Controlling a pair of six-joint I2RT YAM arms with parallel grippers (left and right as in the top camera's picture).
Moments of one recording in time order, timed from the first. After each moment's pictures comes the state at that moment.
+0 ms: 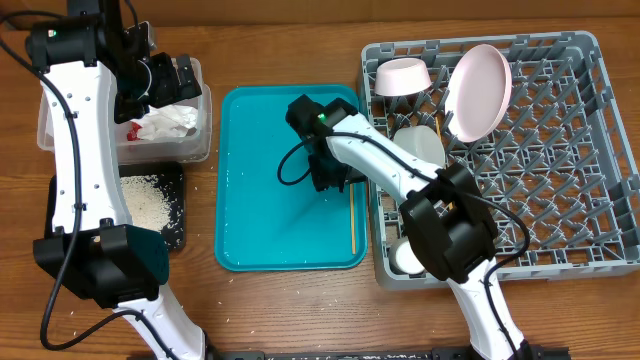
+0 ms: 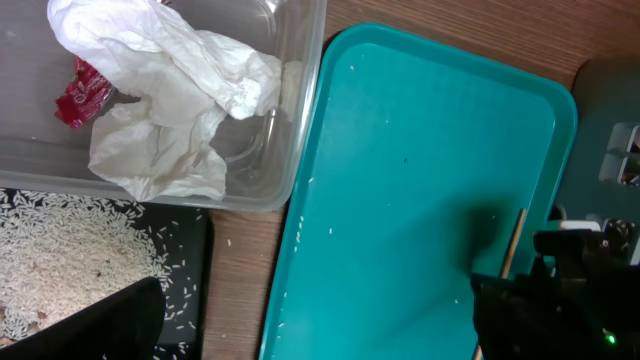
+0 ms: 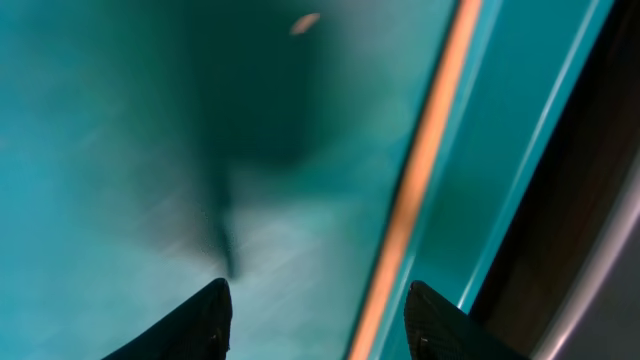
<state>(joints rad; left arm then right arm) 0.16 1.99 2.18 -1.46 0.21 -0.16 0.66 2.32 1.89 -1.18 0.12 0.49</state>
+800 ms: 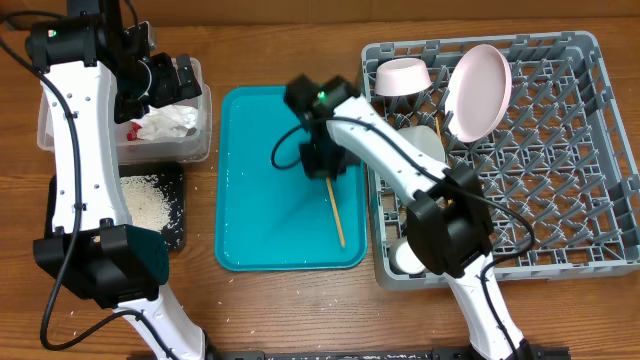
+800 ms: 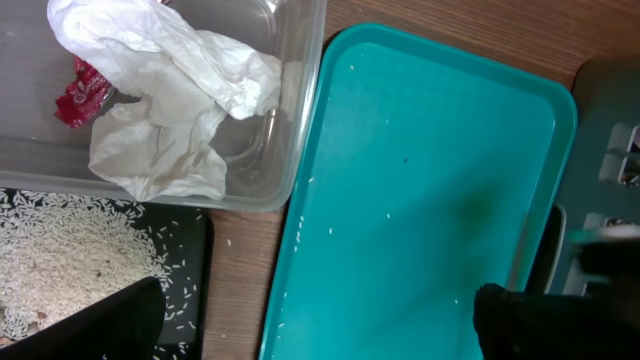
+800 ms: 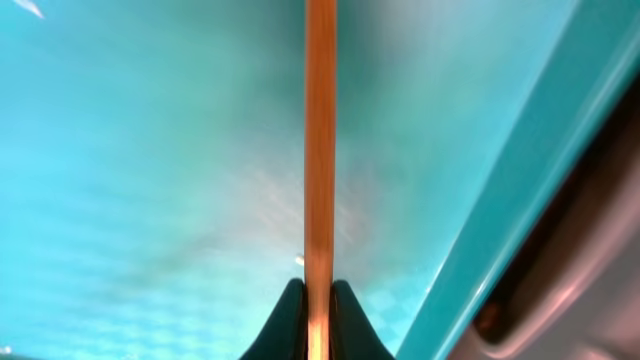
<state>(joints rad) 0.16 1.99 2.18 -1.46 0.21 -0.16 0.65 2.35 2.21 -1.44 -0.03 0.42</state>
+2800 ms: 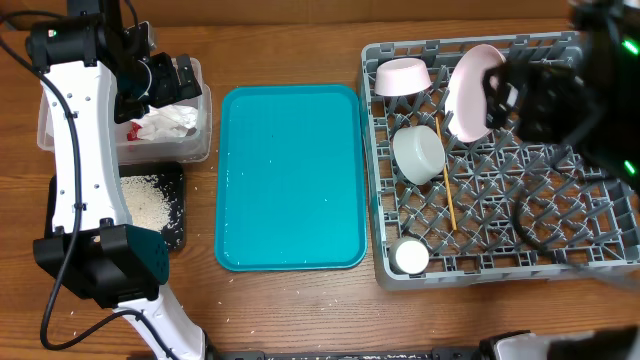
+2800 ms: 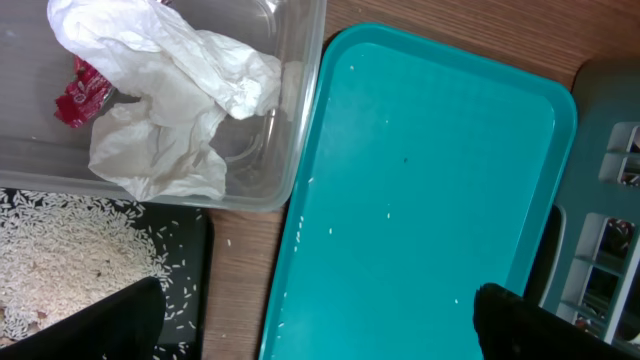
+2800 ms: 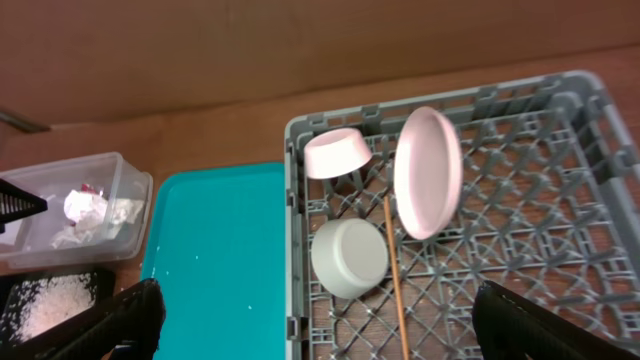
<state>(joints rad) 0.16 1.99 2.18 -1.46 0.20 -0.16 0.23 1.53 2.48 -1.64 0.03 0.31</state>
